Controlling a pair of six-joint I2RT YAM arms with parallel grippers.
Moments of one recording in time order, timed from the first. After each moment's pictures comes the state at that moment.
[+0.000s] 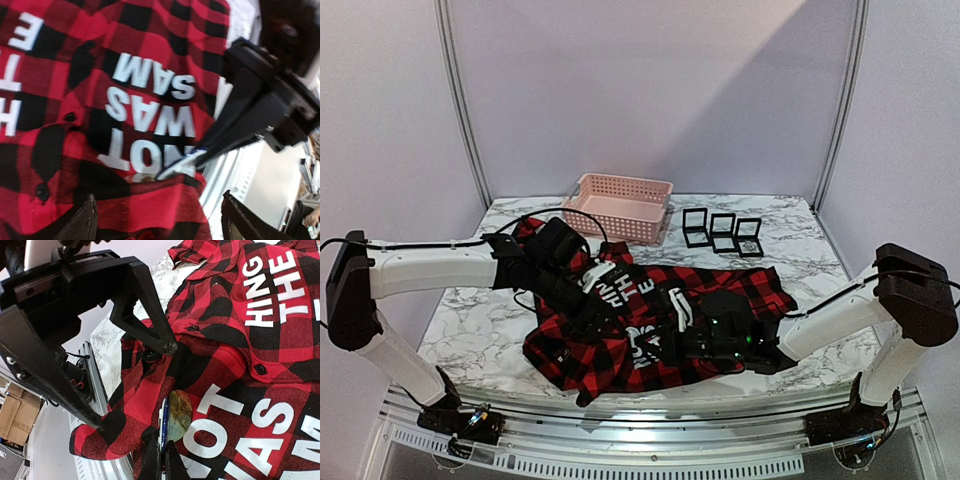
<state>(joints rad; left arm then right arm) -0.80 1.52 1.00 -0.49 0.53 -0.13 1.14 1.71 0.68 0.67 -0.14 0.67</state>
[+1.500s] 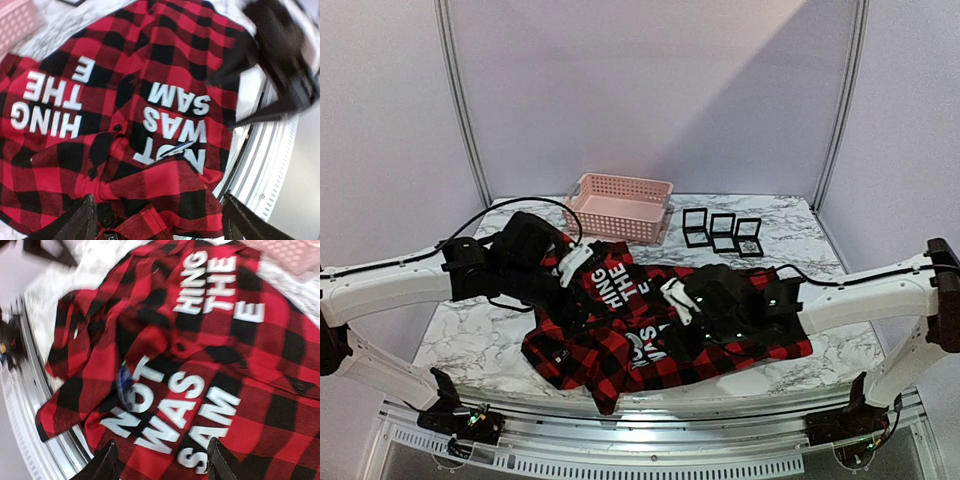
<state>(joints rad) -0.88 1.26 0.94 -0.50 0.23 -0.10 1.16 1.54 0.94 -0.17 0.10 0.34</state>
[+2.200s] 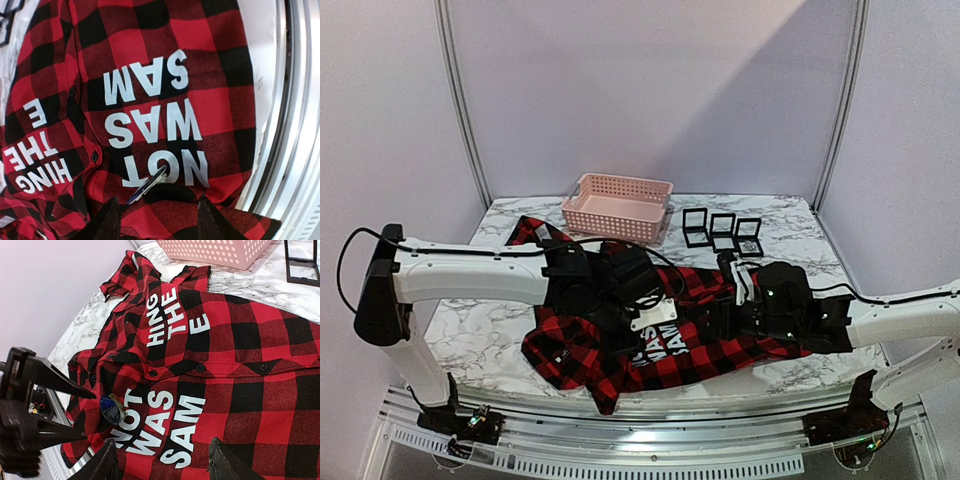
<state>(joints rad) -1.18 1.73 1.36 -0.80 -0.12 0.26 0.99 1.24 0.57 0.19 0.05 0.61</state>
